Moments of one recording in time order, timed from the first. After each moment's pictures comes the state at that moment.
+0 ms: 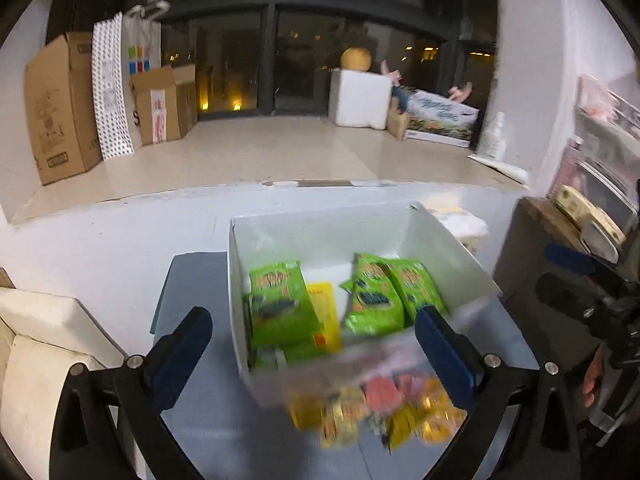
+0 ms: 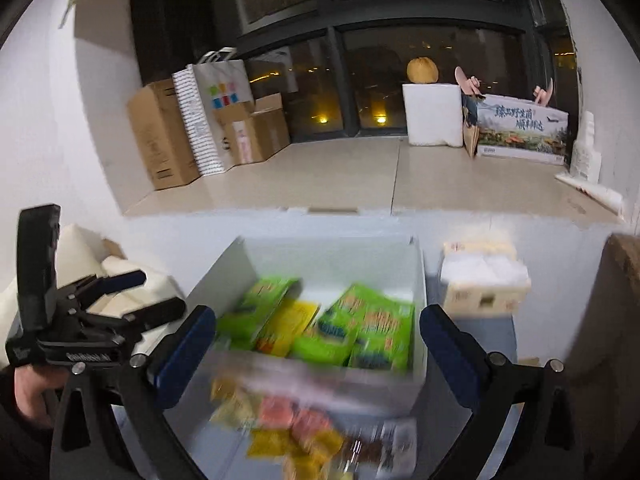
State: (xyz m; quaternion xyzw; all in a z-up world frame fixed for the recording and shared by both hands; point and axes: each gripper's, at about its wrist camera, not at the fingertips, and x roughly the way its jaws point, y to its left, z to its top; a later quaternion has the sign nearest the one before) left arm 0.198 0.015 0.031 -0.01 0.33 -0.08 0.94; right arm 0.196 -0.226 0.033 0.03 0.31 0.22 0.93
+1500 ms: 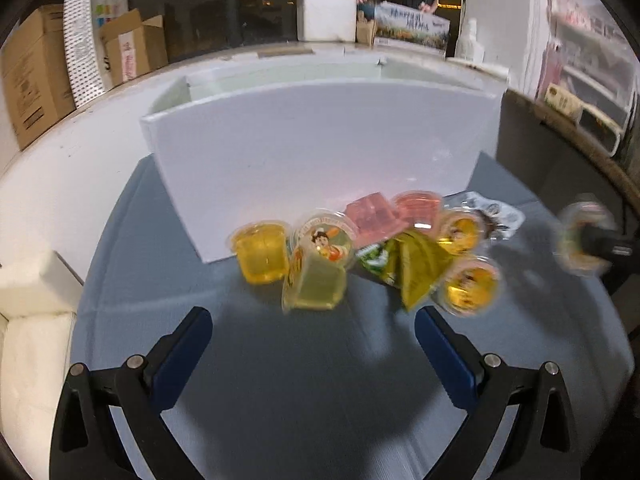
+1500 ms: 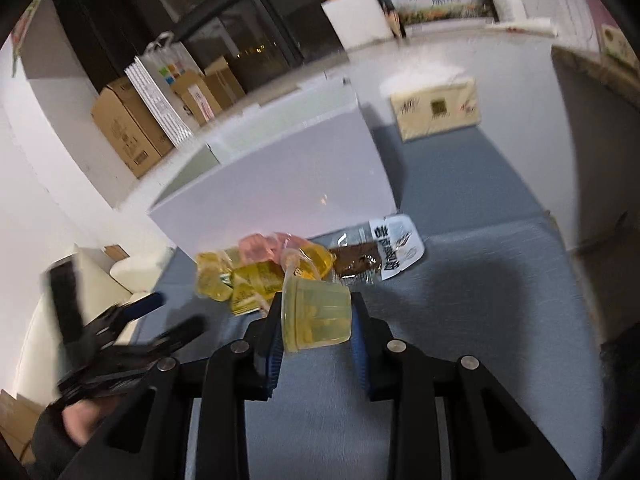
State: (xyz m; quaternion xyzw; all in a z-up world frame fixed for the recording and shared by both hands) left arm 0.162 -0.017 -0.118 0.05 0.41 -0.10 0.91; right arm 0.110 -0.277 -0.084 0.16 0.38 0.18 0.89
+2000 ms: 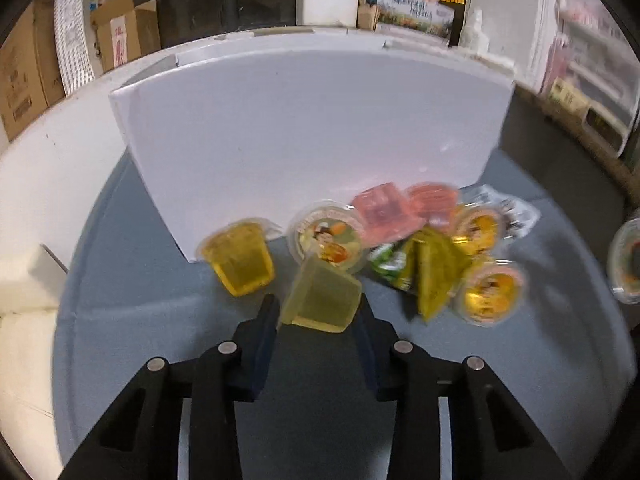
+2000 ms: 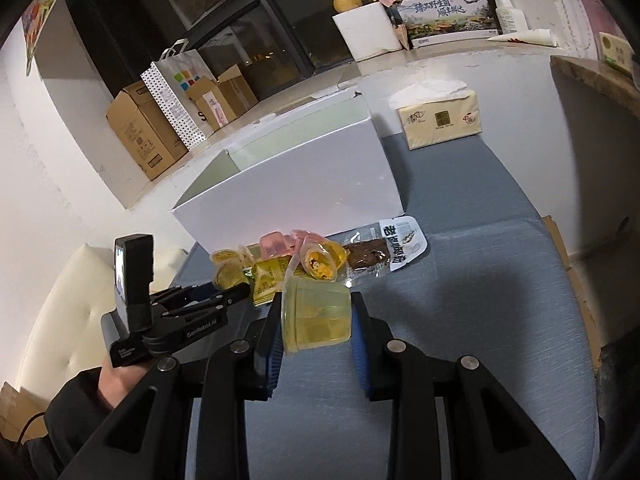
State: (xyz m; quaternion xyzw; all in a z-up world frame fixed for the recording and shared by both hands) left arm 0.171 -0.011 -0.126 0.02 0.42 -0.12 0.90; right arm 0.095 -0.272 -0.076 0.16 0.37 0.19 0.89
